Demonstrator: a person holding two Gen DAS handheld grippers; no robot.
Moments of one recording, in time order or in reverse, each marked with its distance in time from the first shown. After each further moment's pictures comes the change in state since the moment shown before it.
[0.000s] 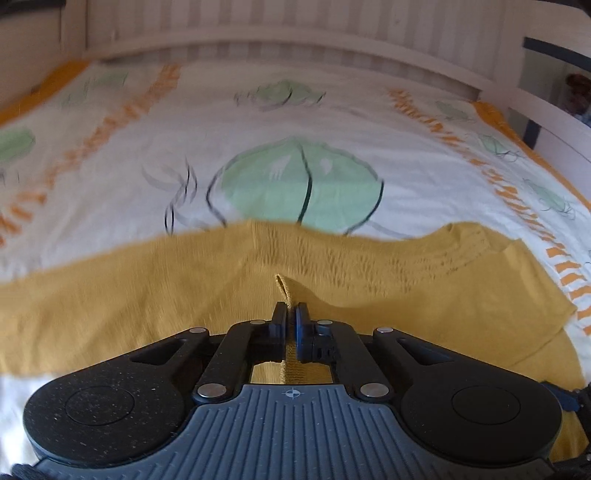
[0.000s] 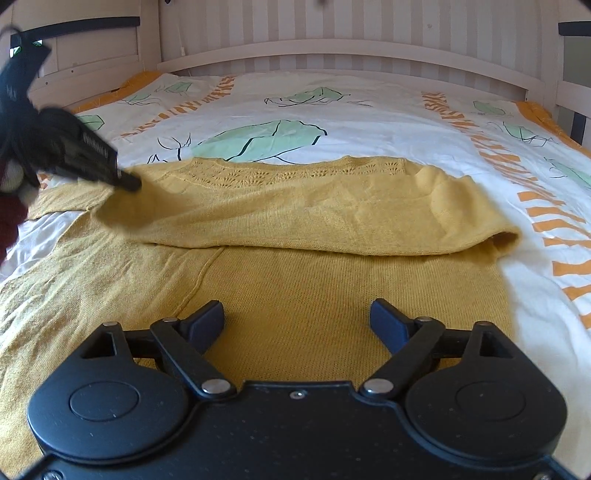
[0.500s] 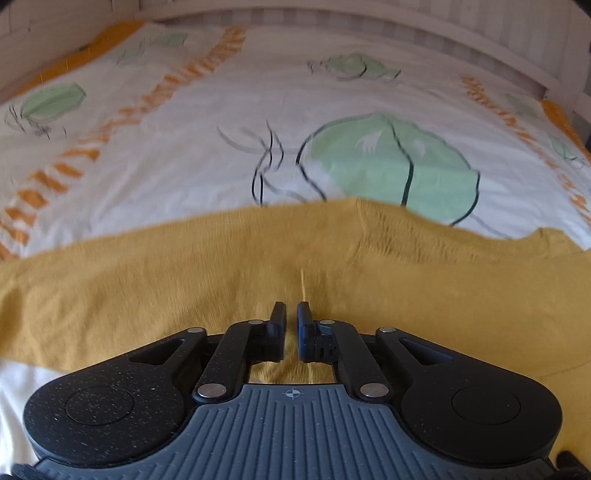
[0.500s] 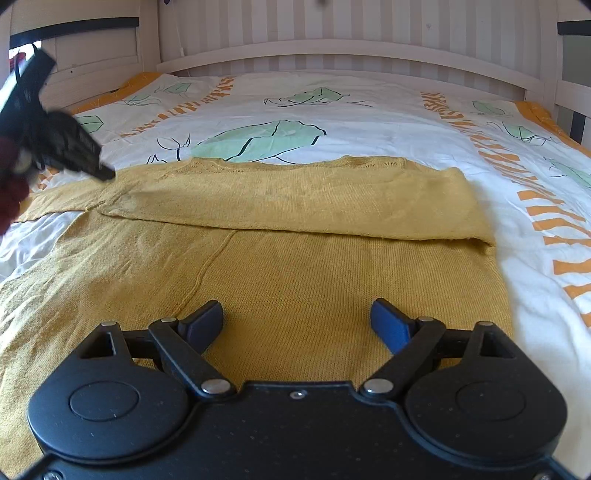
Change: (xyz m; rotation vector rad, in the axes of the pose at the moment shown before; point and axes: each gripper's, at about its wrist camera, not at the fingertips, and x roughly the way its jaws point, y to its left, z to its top) left arm 0.047 0.060 -0.008 -0.126 0.145 0.133; right arm 0.001 0.000 0.000 0.002 0.000 0.001
